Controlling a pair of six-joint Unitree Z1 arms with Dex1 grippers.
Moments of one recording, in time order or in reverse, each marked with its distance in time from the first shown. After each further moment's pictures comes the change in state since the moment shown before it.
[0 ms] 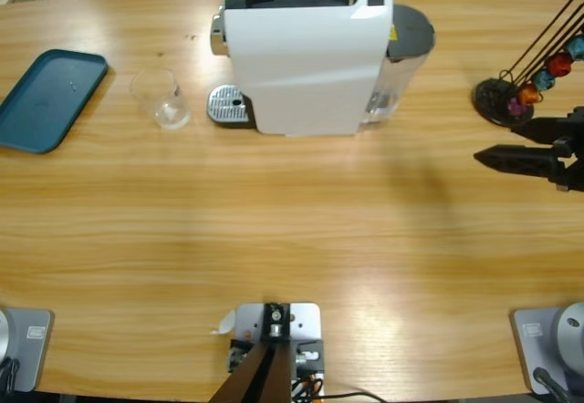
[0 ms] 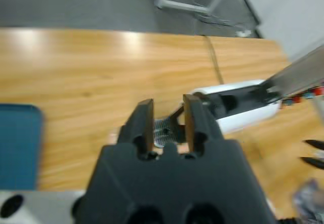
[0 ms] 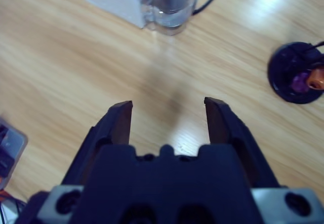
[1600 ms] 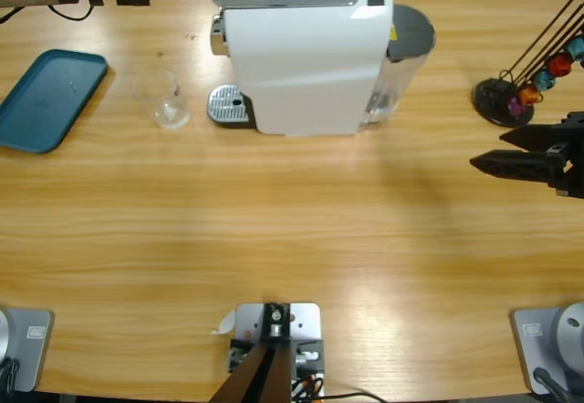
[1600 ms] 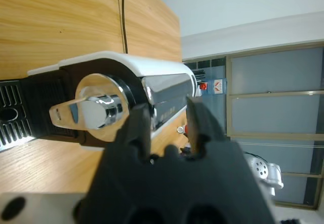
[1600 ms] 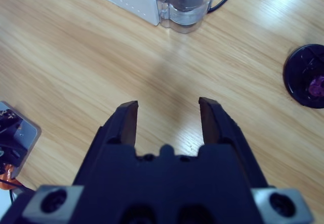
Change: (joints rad) arm 0 0.121 0.377 0.310 -0.810 -0.724 -0.668; arm 1 0.000 0.000 -0.002 0.000 0.074 -0.031
